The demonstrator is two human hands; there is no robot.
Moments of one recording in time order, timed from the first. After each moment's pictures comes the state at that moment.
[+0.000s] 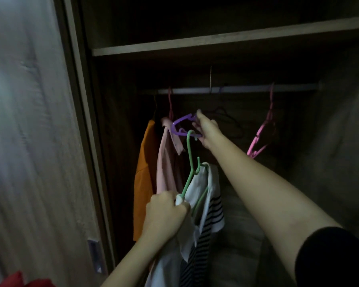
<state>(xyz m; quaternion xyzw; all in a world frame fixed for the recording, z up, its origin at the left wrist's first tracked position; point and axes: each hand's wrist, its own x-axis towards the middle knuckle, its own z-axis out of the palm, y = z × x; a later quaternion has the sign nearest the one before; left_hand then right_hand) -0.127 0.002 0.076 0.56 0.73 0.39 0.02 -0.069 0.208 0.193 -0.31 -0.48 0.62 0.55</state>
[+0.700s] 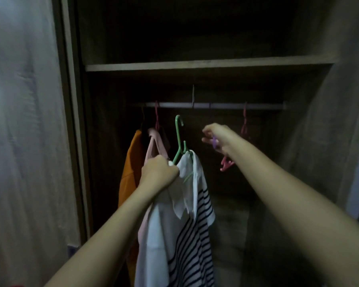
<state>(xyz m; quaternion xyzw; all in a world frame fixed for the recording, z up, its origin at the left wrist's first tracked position) -0.098 0.033 0.163 0.54 0.75 0.38 0.01 0.035 0.143 0.232 -0.42 -0.58 0.51 0.47</state>
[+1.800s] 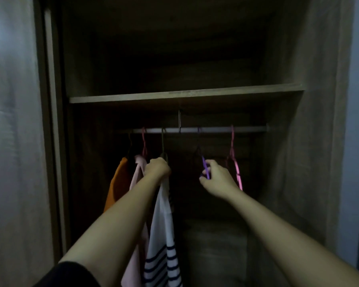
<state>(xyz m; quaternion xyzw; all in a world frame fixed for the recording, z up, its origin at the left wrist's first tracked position) -0.109 0.176 0.208 0.50 0.83 0.23 -0.02 0.079 0.148 0.184 -0.47 -0.78 0.16 0.38</state>
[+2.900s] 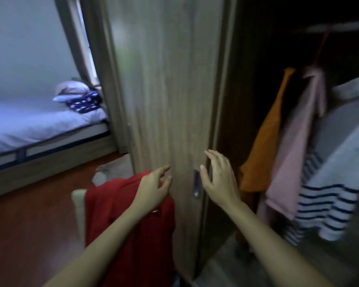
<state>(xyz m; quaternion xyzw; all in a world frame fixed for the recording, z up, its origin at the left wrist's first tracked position) -0.308 -0.182 -0.031 0.38 0.83 0.41 -0.03 -0.197 -0.024 -0.023 -0.17 -0.90 0.19 0.36</state>
